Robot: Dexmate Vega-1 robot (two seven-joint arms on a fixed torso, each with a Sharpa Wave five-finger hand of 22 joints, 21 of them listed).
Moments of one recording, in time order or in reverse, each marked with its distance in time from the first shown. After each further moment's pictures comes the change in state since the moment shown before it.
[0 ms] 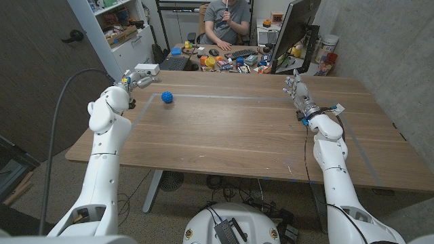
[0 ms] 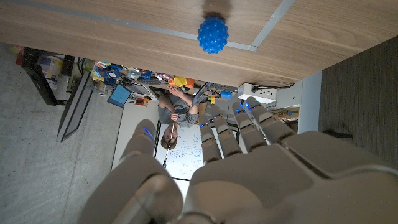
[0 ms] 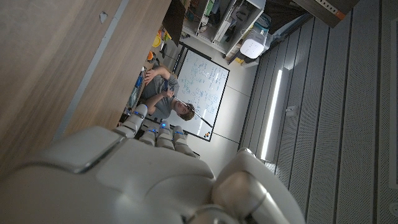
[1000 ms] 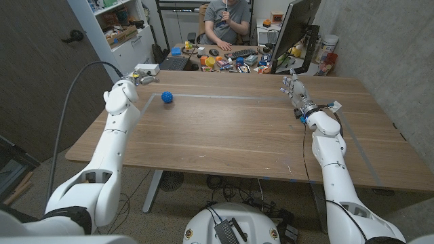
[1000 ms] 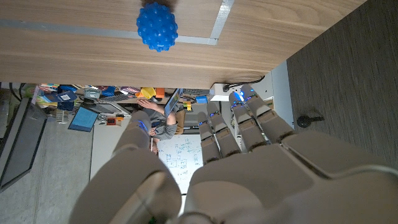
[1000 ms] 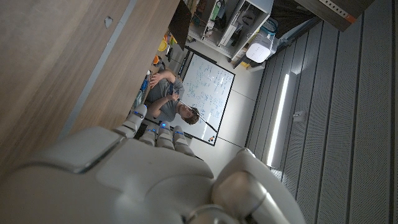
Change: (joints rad) left arm -0.251 0.056 0.157 0.425 0.093 0.043 0.185; left_hand 0.065 -0.020 -0.038 0.015 0.028 0.051 -0.007 0.009 0.005 0.046 -0.007 0.007 0.009 0.117 -0.005 0.013 0.018 0.124 0.010 0.050 0.033; right arm 0.026 -0.008 -0.019 0.007 -0.014 -0.037 -0.002; right_hand 0.000 0.000 -0.004 -0.004 0.000 0.000 0.000 0.000 0.000 0.000 0.000 0.000 0.000 0.000 0.000 0.000 0.000 0.001 0.009 -0.019 0.000
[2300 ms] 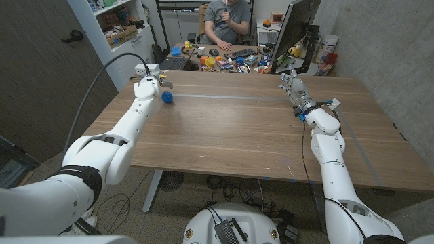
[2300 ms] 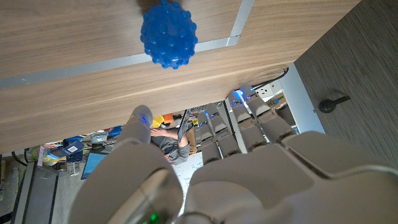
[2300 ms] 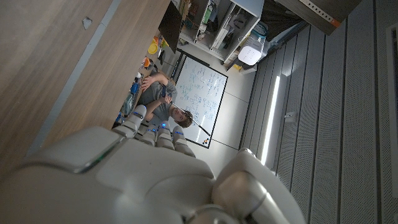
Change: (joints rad) left arm -0.262 -0.007 0.300 0.423 0.051 0.005 0.099; left_hand 0.286 -0.009 0.040 -0.029 0.045 -0.105 -0.017 -0.026 0.000 -0.079 -0.016 -0.030 0.000 -0.087 0.004 -0.027 0.003 -0.064 0.016 -0.015 0.003; right arm 0.011 0.005 -0.003 -0.006 0.018 0.006 0.020; right_hand 0.000 0.000 -0.008 0.000 0.004 -0.009 0.002 0.000 0.000 0.000 0.000 0.000 0.000 0.000 0.000 0.000 0.000 0.000 0.000 -0.018 0.005
